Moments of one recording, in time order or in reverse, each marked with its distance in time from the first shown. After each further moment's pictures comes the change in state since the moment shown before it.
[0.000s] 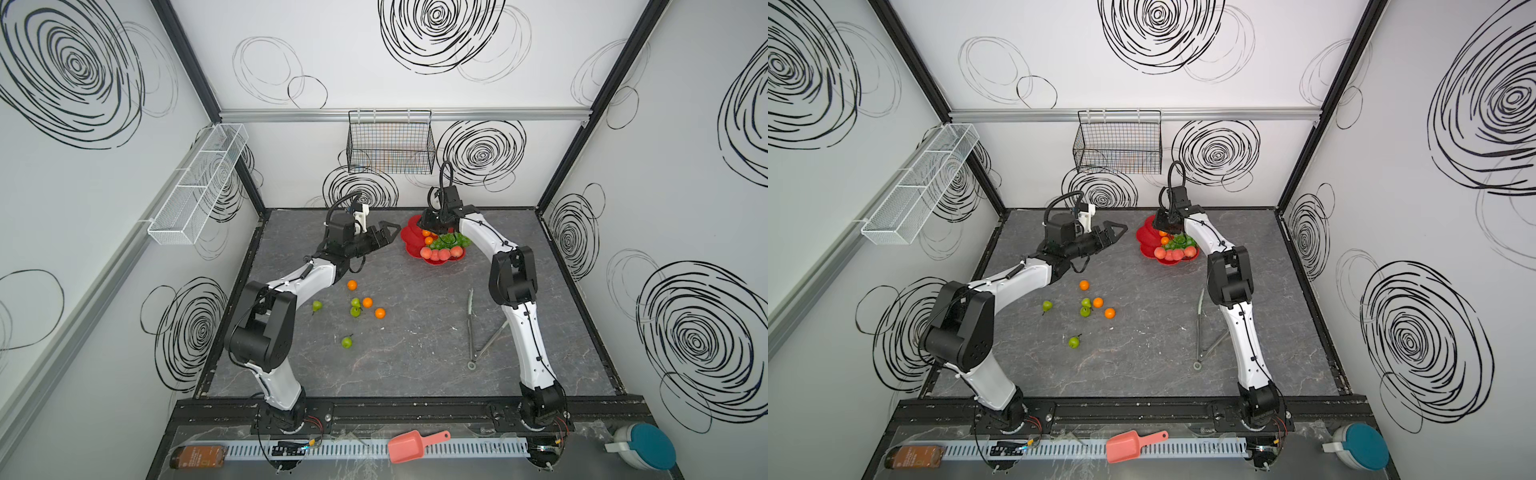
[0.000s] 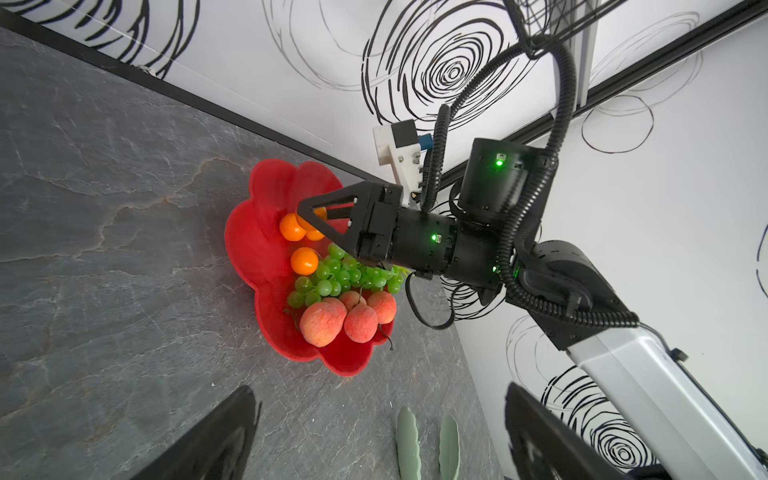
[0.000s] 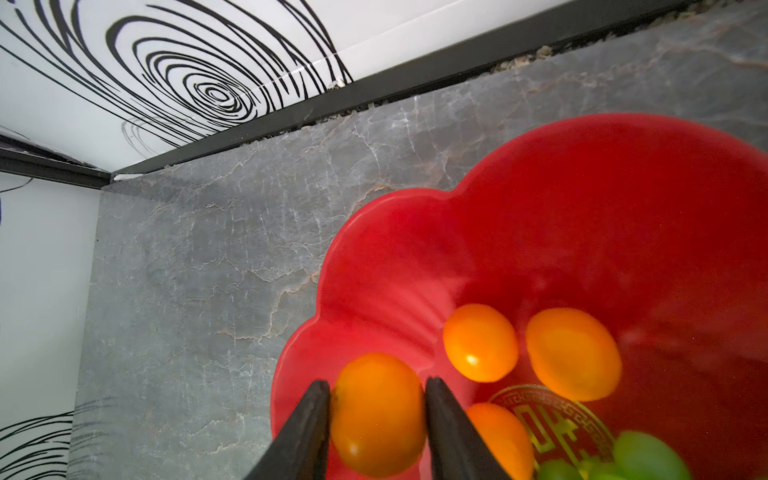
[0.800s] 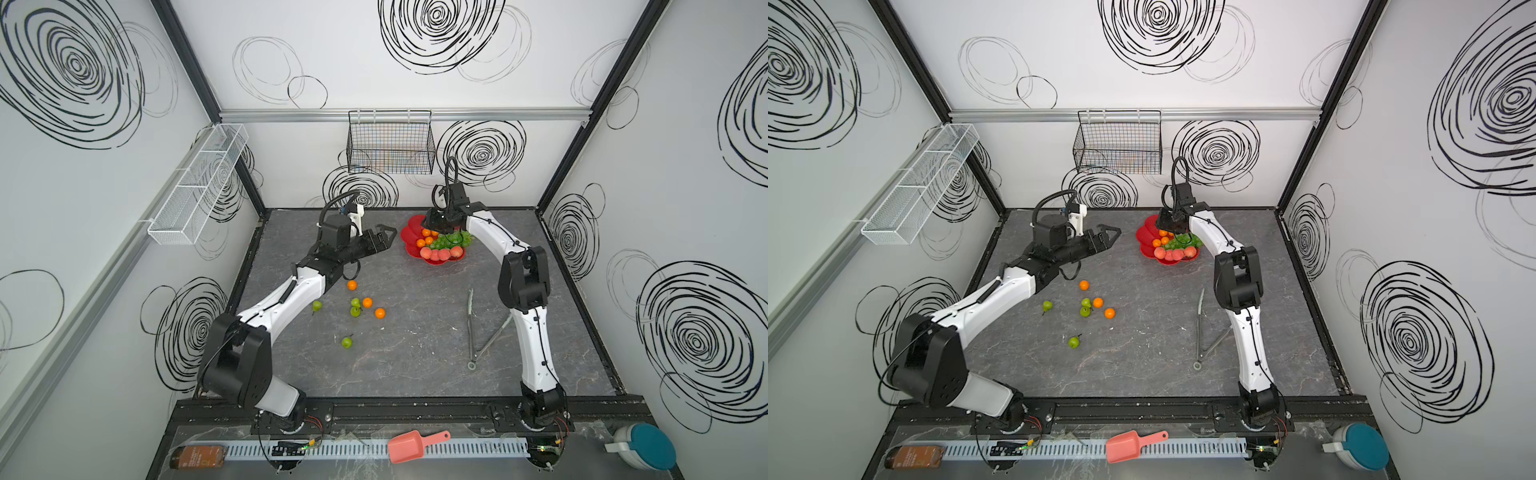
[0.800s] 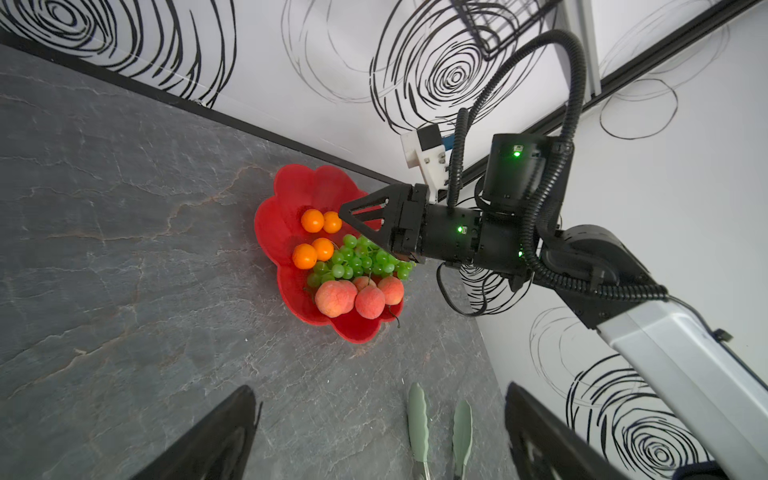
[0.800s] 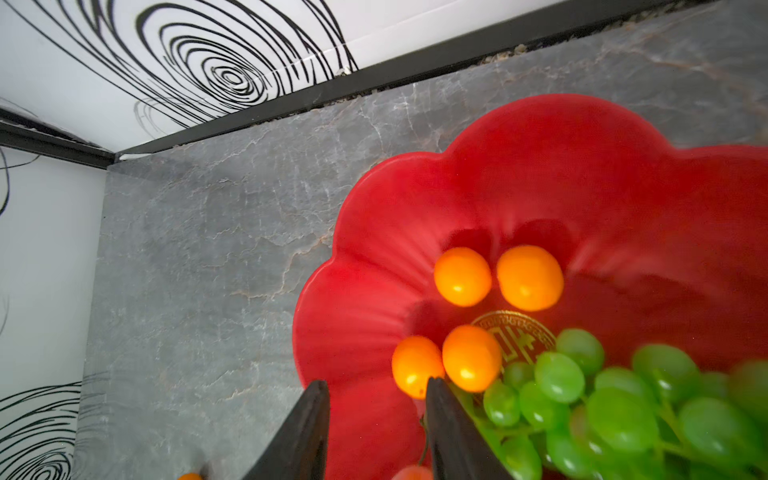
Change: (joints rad) left arm -0.053 -0.286 -0.052 -0.283 -0.163 0.114; right arm 0.006 -0.216 -0.203 -0.034 0.016 -0.048
